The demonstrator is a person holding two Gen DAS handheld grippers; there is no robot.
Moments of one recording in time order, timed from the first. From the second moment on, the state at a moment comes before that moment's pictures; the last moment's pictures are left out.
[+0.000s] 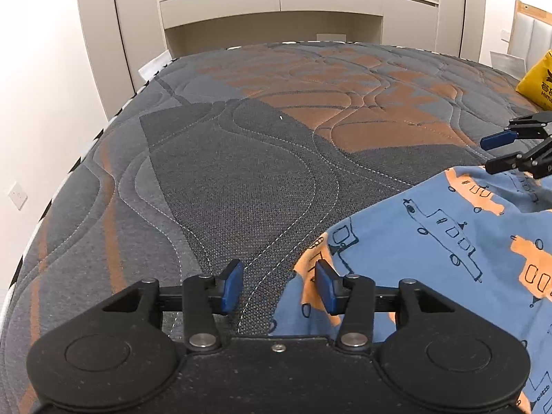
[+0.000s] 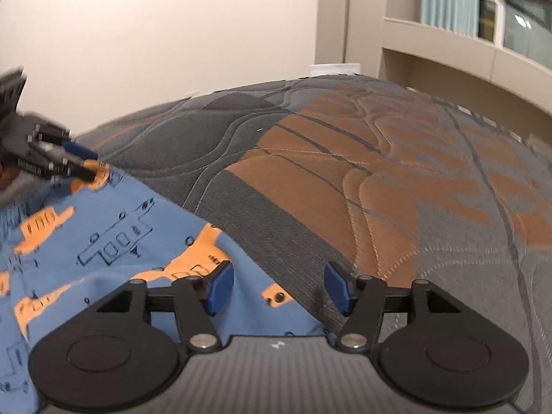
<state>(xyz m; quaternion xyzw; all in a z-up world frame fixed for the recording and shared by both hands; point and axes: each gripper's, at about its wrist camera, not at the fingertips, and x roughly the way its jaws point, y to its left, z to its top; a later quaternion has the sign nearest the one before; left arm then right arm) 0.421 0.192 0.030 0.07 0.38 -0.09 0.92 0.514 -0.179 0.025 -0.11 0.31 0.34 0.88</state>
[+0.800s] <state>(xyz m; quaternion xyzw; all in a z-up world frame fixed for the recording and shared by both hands) 0.383 0.179 0.057 0.07 0.33 -0.09 0.94 0.444 -0.138 0.050 -0.21 0.24 0.33 0.89</state>
